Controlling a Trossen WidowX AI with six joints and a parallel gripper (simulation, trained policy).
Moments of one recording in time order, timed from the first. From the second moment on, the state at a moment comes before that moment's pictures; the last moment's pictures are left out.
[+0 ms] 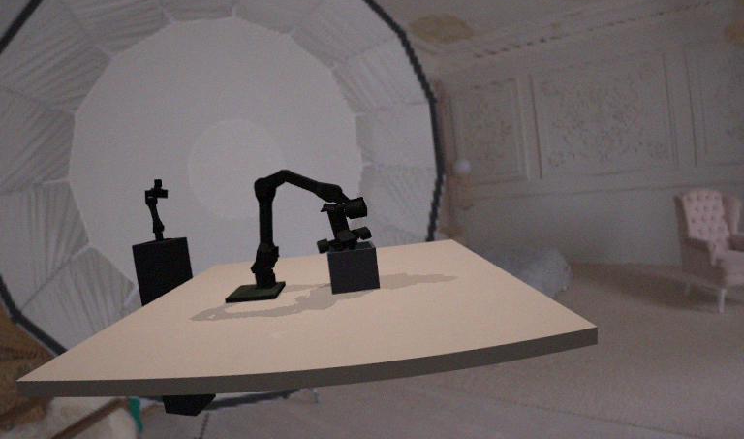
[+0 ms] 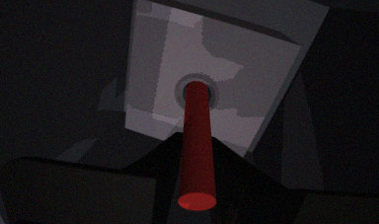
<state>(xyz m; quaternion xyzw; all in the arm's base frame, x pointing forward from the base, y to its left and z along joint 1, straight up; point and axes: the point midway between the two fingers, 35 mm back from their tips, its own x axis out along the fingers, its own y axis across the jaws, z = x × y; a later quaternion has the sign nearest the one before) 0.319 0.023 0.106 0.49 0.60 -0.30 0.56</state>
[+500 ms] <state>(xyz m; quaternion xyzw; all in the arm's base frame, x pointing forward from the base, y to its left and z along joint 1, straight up) 0.322 0.023 0.106 0.49 0.62 -0.29 0.55</state>
